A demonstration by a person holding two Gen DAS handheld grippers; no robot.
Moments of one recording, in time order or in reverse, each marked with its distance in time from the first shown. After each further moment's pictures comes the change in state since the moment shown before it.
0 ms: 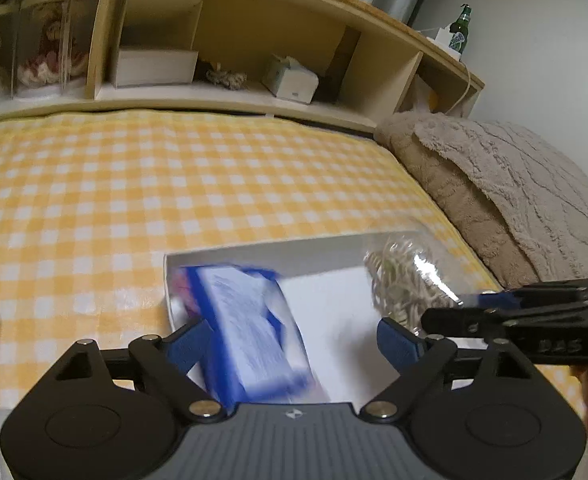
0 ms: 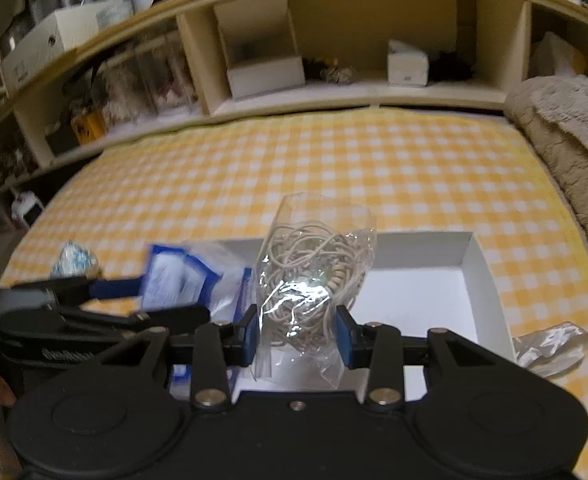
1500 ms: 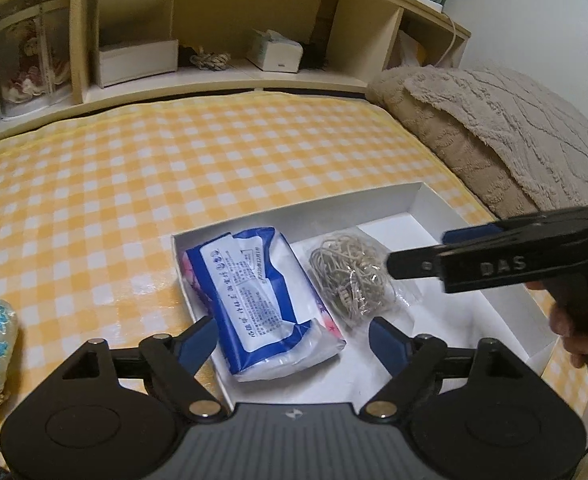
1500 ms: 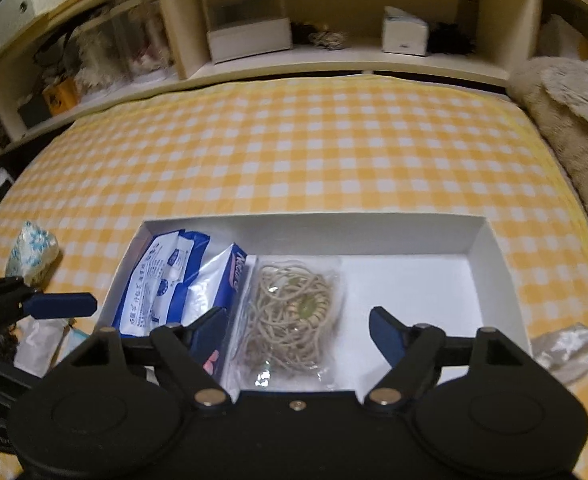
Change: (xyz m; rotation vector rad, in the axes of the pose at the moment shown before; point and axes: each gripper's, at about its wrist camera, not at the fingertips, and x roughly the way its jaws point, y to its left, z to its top) left arm -0.004 -0.013 -0.002 0.128 0.094 0.057; right arm 0.047 -0.002 0.012 0.004 0.081 -0.065
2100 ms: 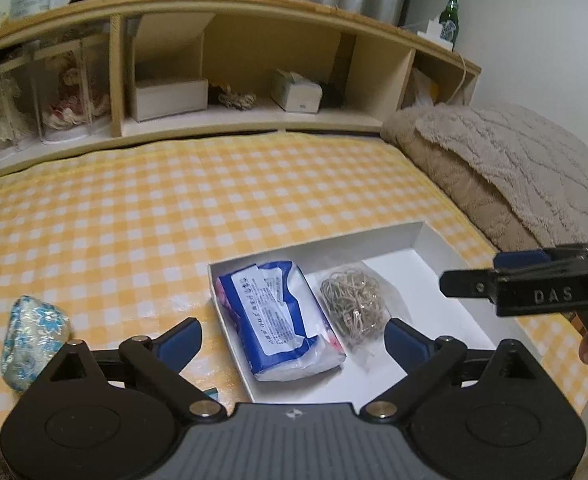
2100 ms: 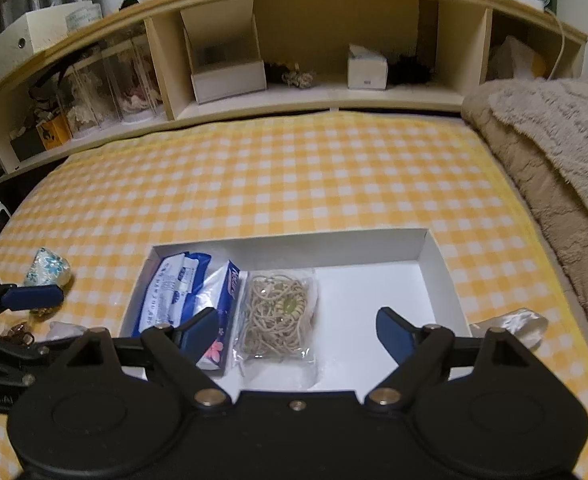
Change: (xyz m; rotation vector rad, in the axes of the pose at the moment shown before) left arm -0.059 -0.008 -0.001 -0.031 -0.097 0.072; right arm -0.074 0.007 -0.016 0.038 -0.099 -0.074
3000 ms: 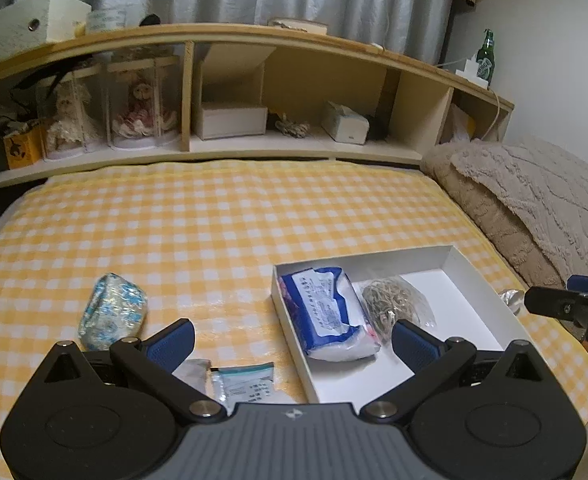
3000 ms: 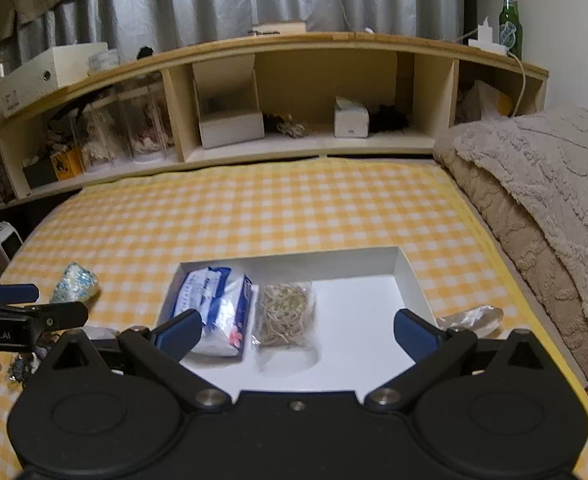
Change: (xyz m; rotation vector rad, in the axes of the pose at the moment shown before) left arm -0.073 0.015 -0.022 -0.081 -0.081 0.124; right arm -0.086 0.016 -0.035 0.009 -0.156 -0.035
